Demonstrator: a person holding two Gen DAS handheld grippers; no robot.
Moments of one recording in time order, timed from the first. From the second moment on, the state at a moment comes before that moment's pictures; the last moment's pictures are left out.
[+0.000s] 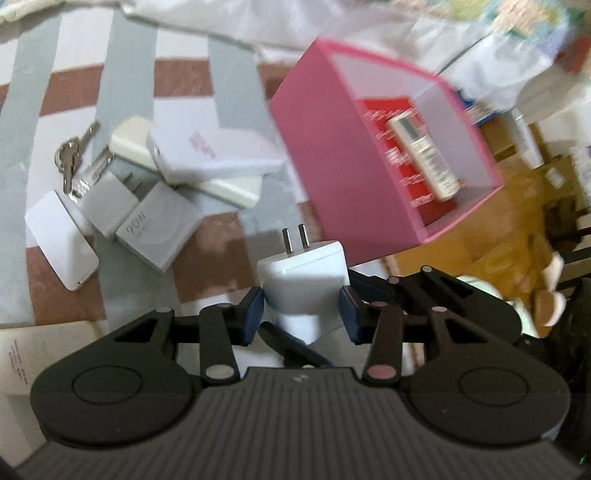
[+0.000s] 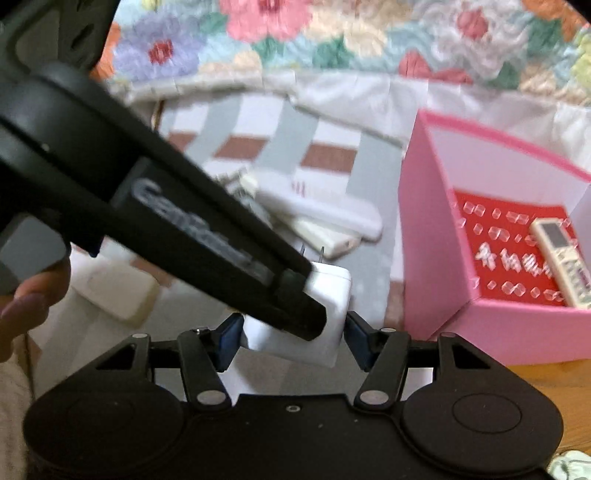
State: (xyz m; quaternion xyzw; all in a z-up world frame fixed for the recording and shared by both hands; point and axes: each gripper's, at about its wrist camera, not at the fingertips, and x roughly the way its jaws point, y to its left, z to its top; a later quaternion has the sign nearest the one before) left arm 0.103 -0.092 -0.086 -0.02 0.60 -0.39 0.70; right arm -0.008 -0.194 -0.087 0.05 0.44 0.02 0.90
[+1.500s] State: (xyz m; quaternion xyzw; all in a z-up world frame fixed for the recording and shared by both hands) left arm 0.110 -0.307 -0.087 0.00 0.60 -0.43 0.67; right arm 0.031 -0.390 -0.088 0.02 0.52 -0.03 0.85
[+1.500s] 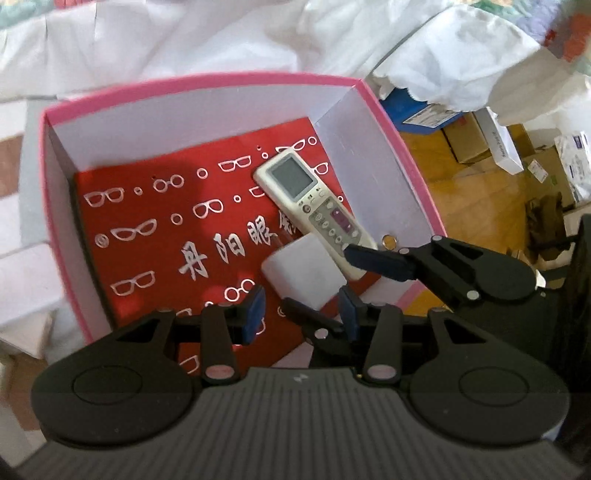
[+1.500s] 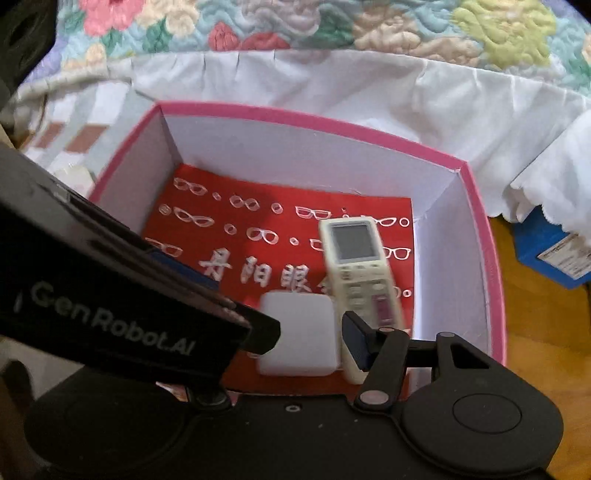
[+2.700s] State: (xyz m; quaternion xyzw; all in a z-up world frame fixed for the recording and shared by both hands) left arm 0.145 0.030 -0.066 -0.04 0.65 -0.18 0.74; right arm 0.050 -0.081 -0.062 -0.15 0.42 0.36 0.82
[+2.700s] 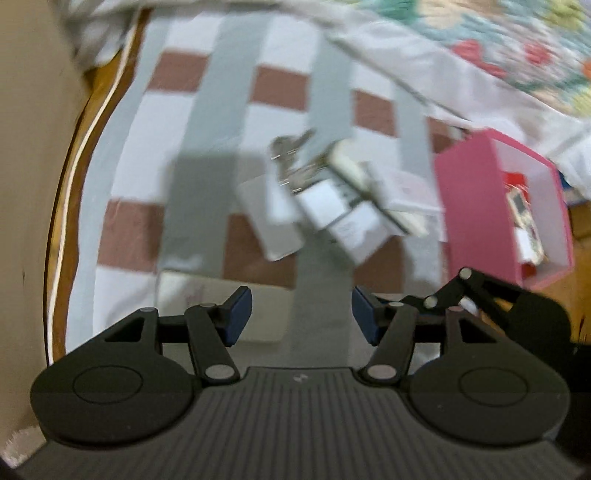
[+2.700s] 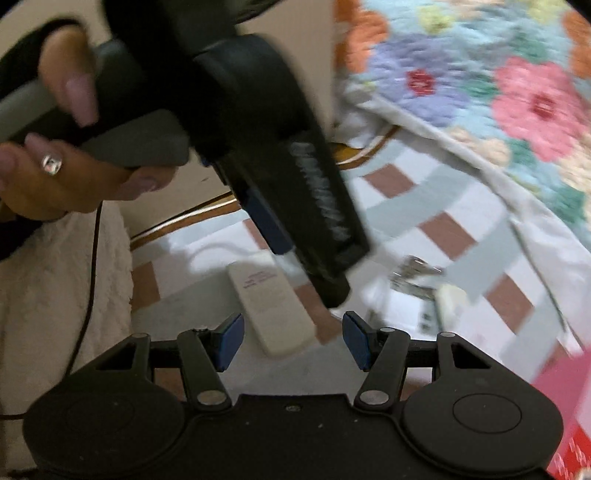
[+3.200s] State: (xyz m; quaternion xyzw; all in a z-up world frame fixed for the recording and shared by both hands) left arm 0.159 0.076 -0.147 -0.15 0.69 -0.10 0.70; right arm 0.076 -0.026 -0.141 -0.24 0.44 0.38 0.78
